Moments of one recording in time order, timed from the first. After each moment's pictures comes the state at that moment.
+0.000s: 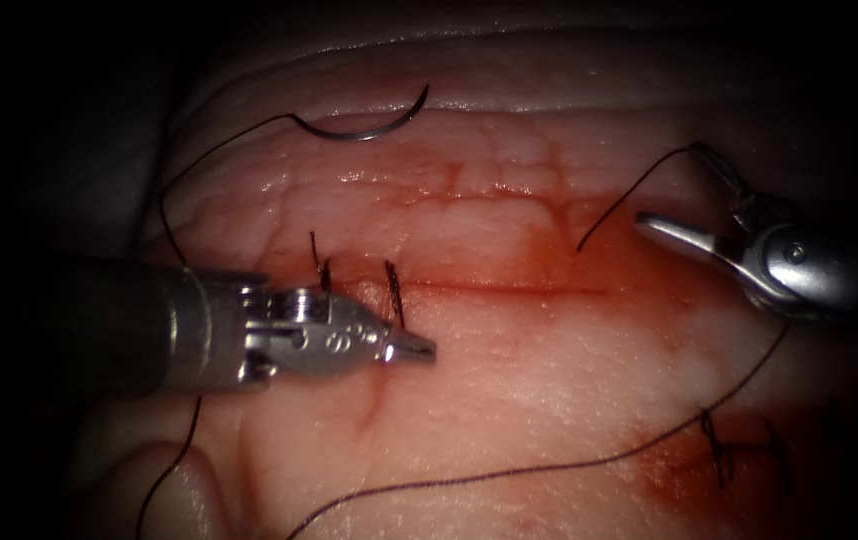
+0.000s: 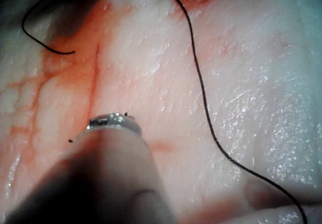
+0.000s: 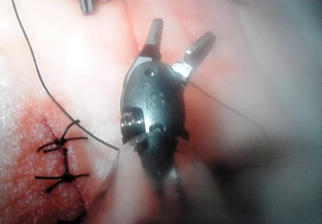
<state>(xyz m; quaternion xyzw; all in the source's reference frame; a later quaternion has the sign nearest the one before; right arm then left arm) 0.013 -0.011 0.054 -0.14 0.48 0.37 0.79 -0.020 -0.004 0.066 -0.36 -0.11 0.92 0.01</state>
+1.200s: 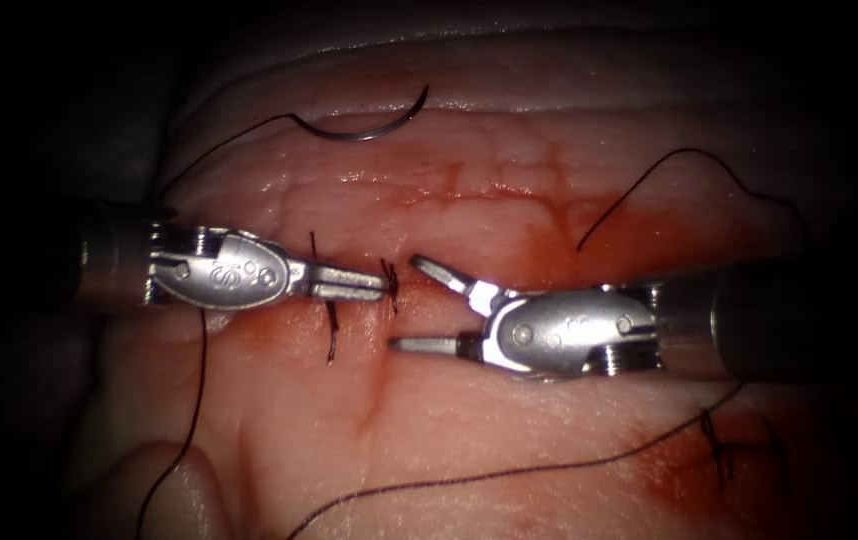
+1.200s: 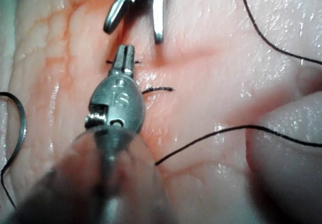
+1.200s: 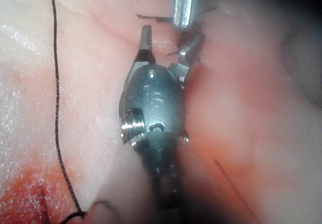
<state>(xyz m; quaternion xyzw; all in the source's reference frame) 0.029 -0.017 0.064 -0.04 0.54 0.16 0.83 -0.014 0.000 0.069 -0.63 -0.07 0.78 -0.02</state>
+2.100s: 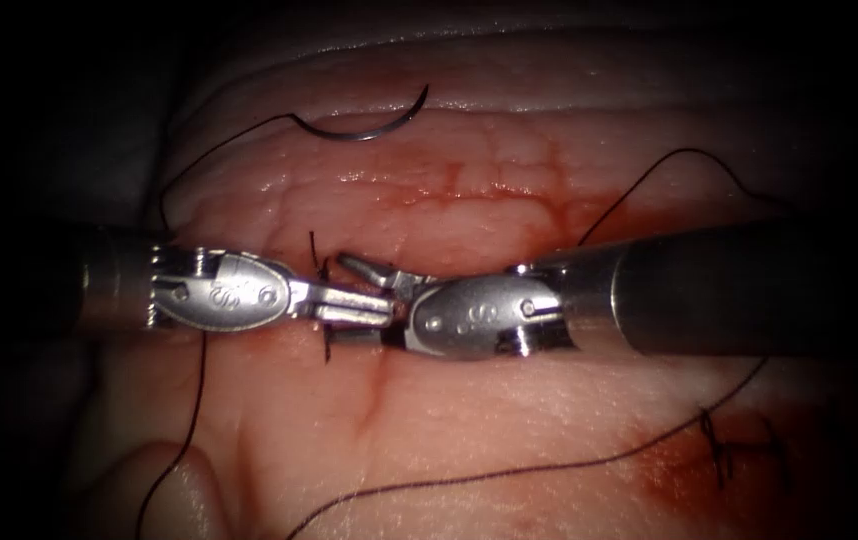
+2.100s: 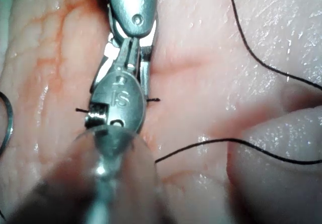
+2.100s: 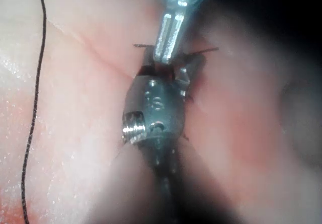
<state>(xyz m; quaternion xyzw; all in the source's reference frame) 0.035 -0.016 0.066 -0.11 0.55 0.14 0.82 -0.015 -0.002 0.067 -0.65 -0.09 0.76 -0.02</state>
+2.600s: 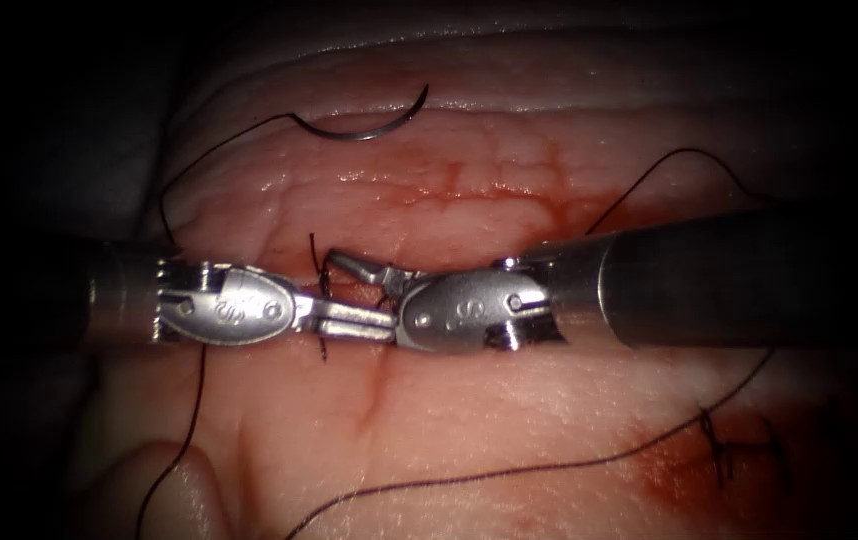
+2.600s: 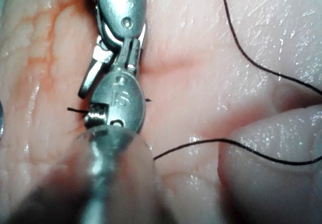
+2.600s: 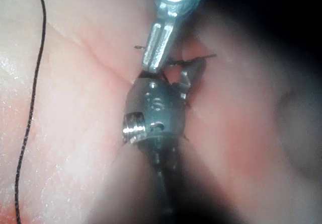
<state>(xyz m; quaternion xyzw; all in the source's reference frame) 0.036 -0.015 0.065 -0.12 0.56 0.13 0.81 -0.015 -0.003 0.067 -0.64 -0.10 0.76 -0.02</state>
